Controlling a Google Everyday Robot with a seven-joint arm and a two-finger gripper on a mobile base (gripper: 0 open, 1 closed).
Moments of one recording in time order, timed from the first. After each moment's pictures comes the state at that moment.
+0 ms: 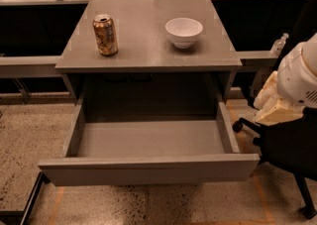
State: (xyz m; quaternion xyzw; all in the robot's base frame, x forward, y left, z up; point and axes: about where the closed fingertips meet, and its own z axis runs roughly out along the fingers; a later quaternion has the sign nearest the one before) arm 0.423 -0.217 0.903 -0.61 0.78 -0.02 0.16
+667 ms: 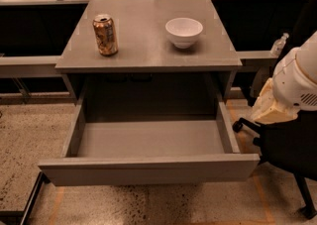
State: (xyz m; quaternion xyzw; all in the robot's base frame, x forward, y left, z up) arm 0.422 -0.215 0.892 -0.61 0.78 -0.01 0.15
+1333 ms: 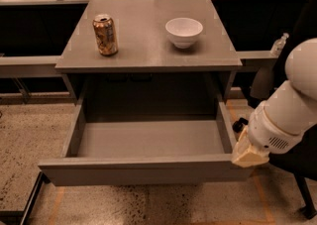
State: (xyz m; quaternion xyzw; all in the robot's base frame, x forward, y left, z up) arm 0.389 -0.195 0.783 -0.59 0.80 0.10 0.09
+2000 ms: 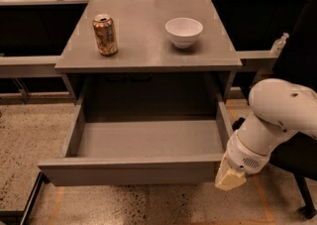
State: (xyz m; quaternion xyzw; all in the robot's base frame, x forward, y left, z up) arm 0.371 -0.173 0.684 -0.59 0.79 0.18 0.02
